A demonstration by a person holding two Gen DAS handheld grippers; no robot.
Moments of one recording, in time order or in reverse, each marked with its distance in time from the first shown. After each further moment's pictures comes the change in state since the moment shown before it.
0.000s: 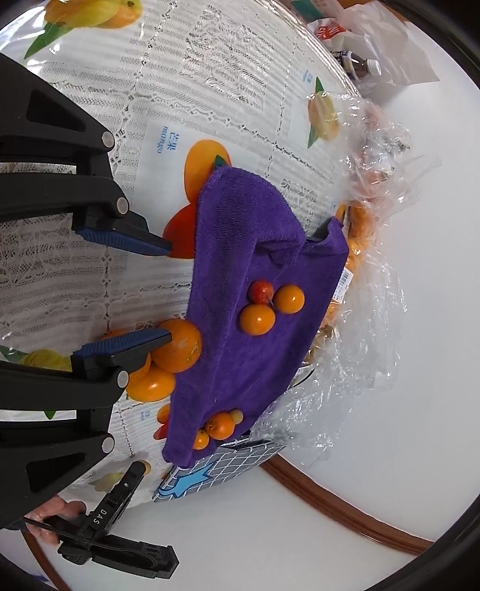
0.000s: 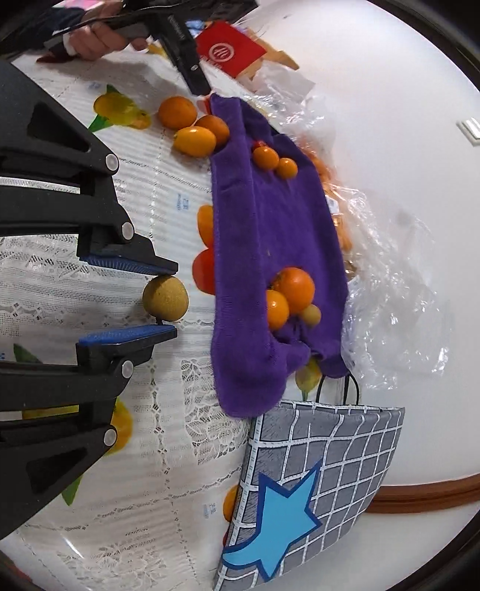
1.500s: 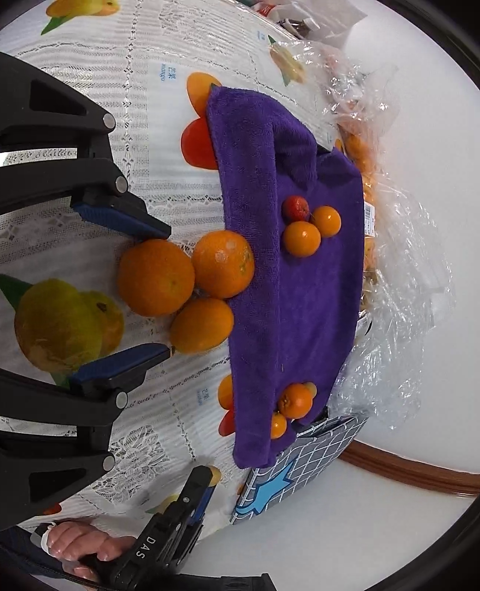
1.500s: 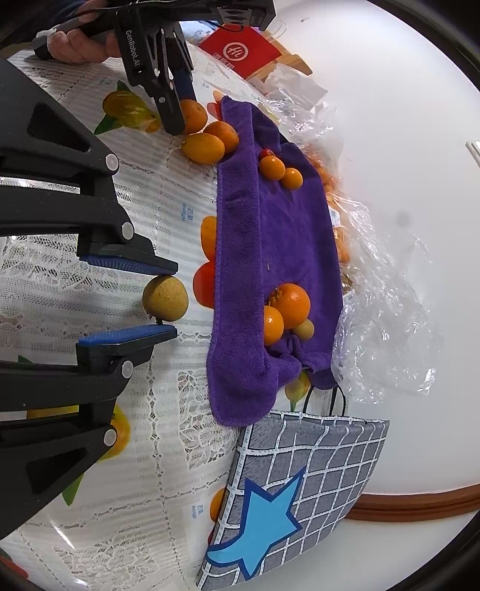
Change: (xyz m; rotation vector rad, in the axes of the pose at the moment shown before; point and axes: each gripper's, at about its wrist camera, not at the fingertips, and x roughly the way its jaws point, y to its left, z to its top) left arm 0.027 -0.074 -0.026 0.263 0.112 0.112; right arm -0.005 0.018 -0.007 -0.073 -0.019 -0.014
